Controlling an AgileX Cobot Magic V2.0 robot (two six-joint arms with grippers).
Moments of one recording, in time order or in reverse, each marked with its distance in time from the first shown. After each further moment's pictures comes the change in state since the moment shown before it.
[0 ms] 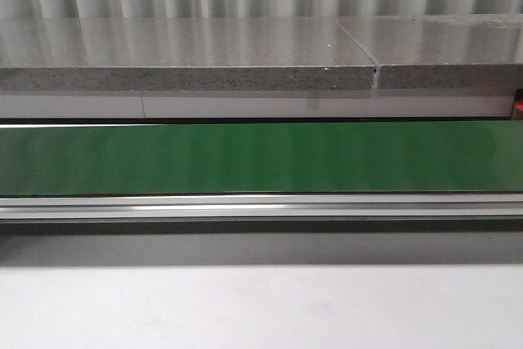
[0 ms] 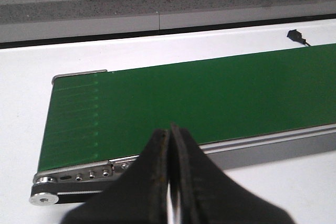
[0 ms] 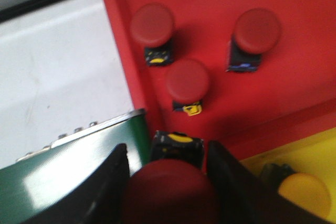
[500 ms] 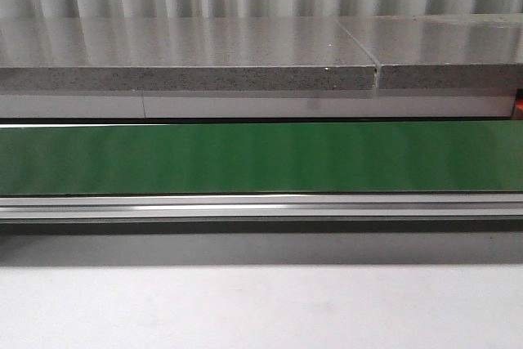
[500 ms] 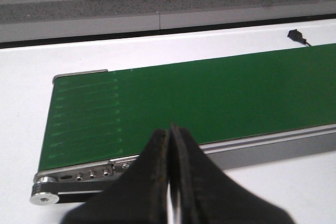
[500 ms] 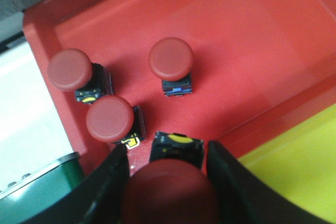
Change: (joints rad) left arm 0.000 0.000 0.000 0.000 0.000 0.000; right arm -0.125 0.057 0.000 0.038 -0.087 0.001
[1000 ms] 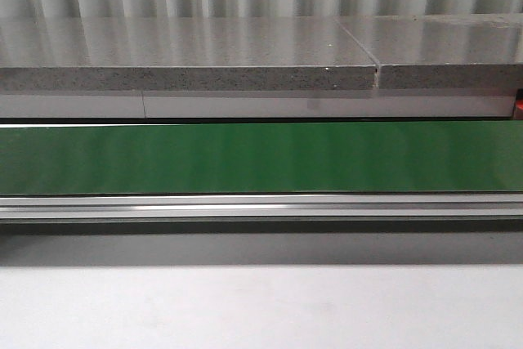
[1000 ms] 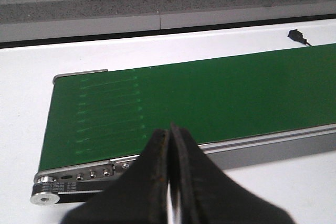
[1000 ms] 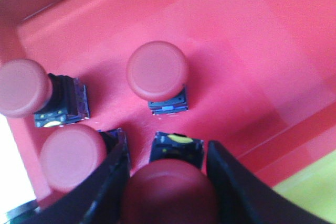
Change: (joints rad) left arm 0.000 0.000 0.000 0.000 0.000 0.000; right arm 0.000 0.157 0.000 0.006 -0.148 0.000
